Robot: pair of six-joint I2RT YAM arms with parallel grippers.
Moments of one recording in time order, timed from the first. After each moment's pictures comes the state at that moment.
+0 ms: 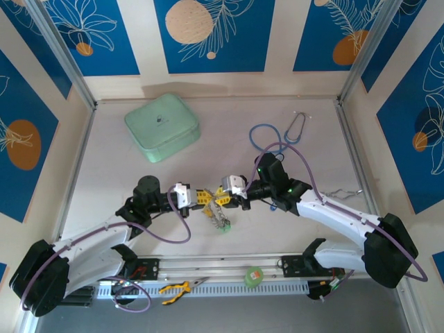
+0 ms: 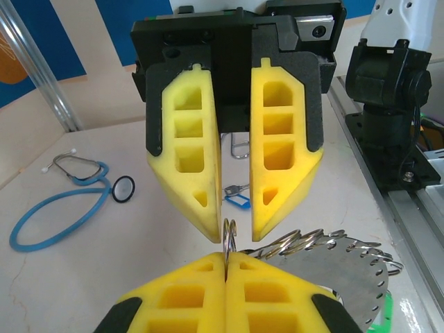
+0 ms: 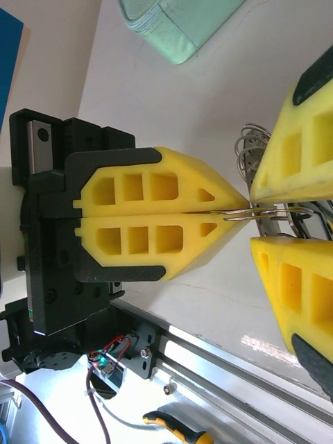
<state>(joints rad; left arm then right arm) -0.66 0.98 0.34 0.45 0.74 0.36 0.73 1.17 0.69 -0.04 -0.79 -0.59</state>
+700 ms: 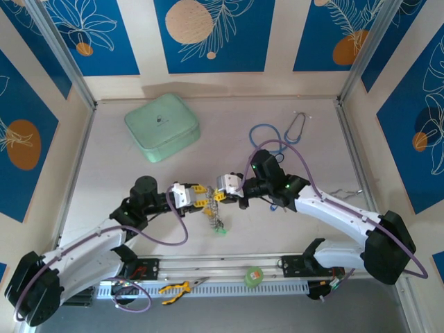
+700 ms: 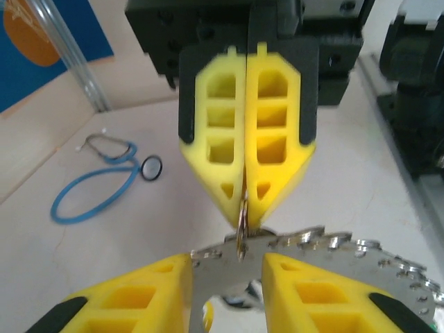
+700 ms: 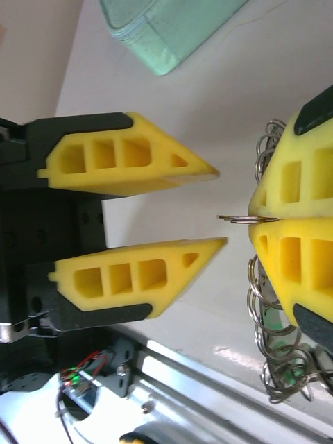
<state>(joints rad) -0.66 0.87 0.38 0.24 0.62 0.43 0.77 1.20 0.80 -0.22 -0.67 -0.67</state>
